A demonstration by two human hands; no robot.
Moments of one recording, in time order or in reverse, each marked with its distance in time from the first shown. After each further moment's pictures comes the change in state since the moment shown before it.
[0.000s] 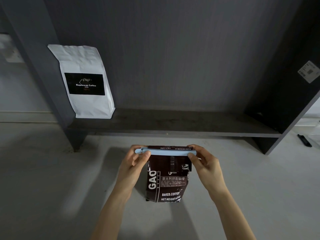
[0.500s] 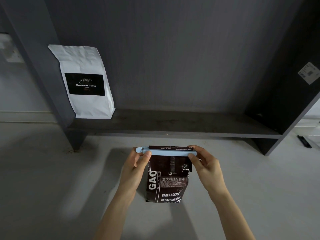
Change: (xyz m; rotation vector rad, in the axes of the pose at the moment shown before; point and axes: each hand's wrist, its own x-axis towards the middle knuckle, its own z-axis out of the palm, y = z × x) left_hand -0.002 -0.003 0.007 -0.042 0.012 -0.037; right_hand -0.001 -0.002 0.001 0.029 0.008 0.016
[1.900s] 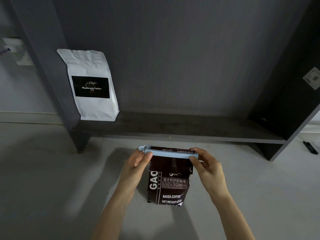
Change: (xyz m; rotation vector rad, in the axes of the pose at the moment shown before) left_hand 0.000 0.016 -0.005 0.067 -0.039 -0.013; right_hand 0.004 0.003 0.000 -0.059 -0.001 0.007
